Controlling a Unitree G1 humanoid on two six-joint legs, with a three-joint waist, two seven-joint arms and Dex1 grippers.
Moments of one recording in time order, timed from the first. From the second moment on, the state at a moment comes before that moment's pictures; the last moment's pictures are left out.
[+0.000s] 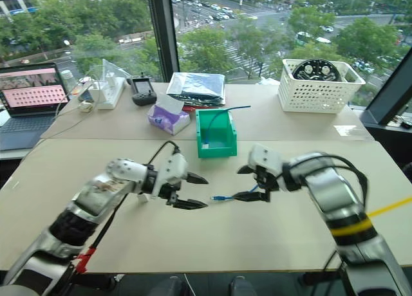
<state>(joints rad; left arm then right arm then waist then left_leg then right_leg) -0.64 0.56 -0.46 0.00 -0.21 0.35 -1.13 -0.44 -0.79 0.12 -0.22 0.16 0.63 1.19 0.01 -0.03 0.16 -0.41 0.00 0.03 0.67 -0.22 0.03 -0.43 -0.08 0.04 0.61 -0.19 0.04</state>
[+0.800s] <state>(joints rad) -0.76 0.36 -0.49 0.38 -0.02 0.25 -1.13 -0.05 -0.89 -0.14 -0.61 0.38 0.90 0.96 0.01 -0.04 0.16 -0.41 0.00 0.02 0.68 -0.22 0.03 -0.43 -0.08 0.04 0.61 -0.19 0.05</state>
